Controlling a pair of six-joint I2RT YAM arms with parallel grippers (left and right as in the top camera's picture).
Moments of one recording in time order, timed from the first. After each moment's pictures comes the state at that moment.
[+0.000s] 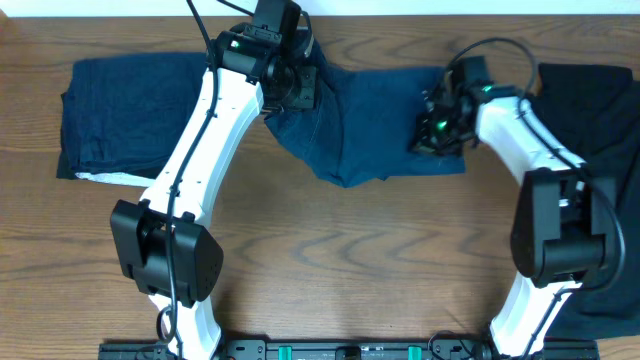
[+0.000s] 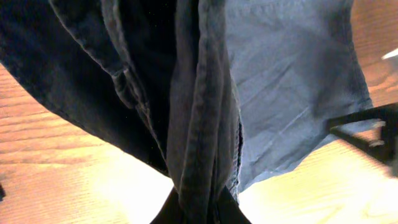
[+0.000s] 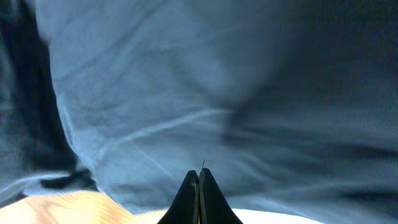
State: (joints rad) left arm -0.34 1.95 1.91 -1.09 0.17 -0.22; right arm 0.13 2.01 1.40 -0.76 -0.45 0.29
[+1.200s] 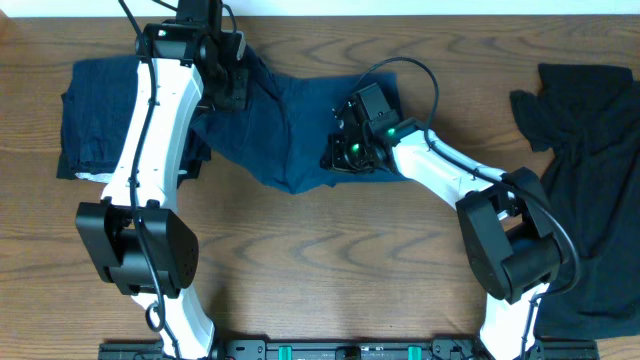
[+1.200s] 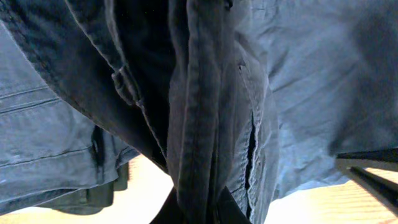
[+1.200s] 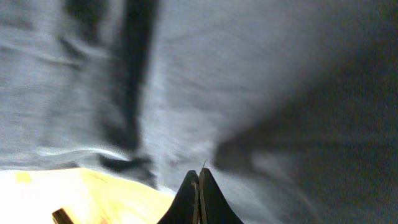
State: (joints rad) left arm -0.10 1.95 1.91 -1.23 0.05 0.02; right arm 0.50 2.02 1.33 -0.40 -0.51 0.59
